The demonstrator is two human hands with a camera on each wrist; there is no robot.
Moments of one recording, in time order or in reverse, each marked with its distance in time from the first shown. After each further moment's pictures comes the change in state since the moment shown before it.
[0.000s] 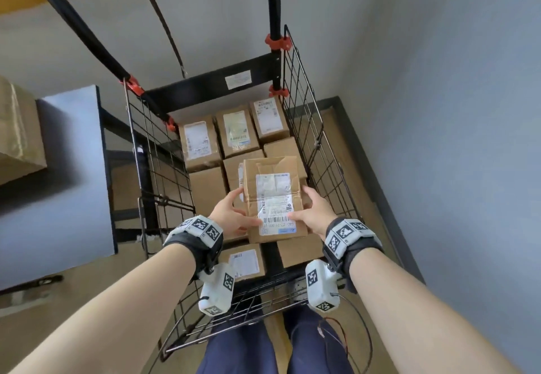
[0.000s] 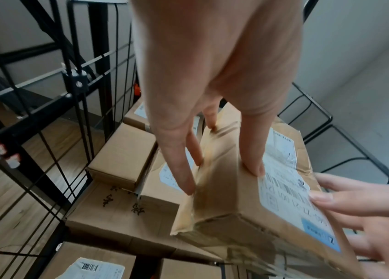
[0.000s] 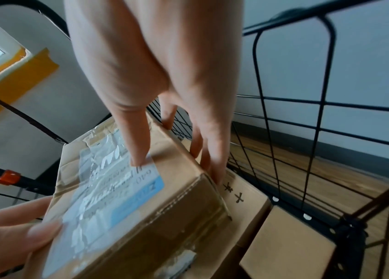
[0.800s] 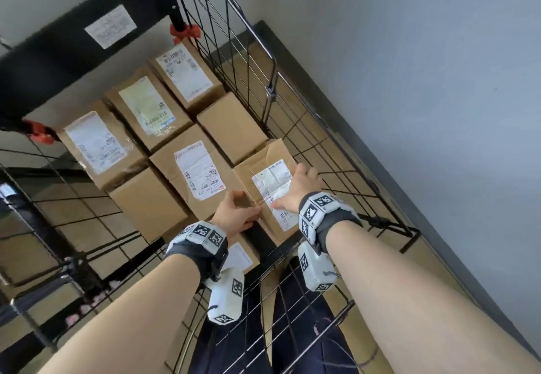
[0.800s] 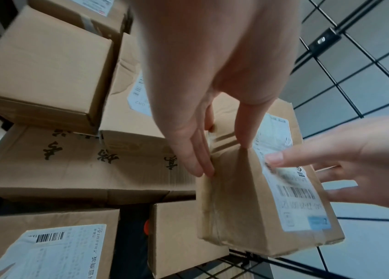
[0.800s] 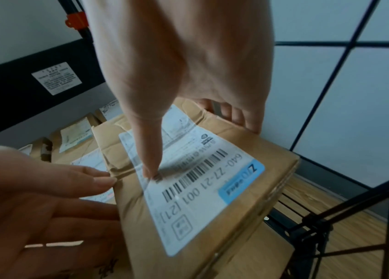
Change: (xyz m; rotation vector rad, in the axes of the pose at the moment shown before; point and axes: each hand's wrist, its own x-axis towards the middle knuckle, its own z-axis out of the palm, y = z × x) left_hand 0.141 -0.038 0.061 0.037 -0.245 -0.108; right_hand 0.084 0.053 0.015 -0.437 0.317 0.434
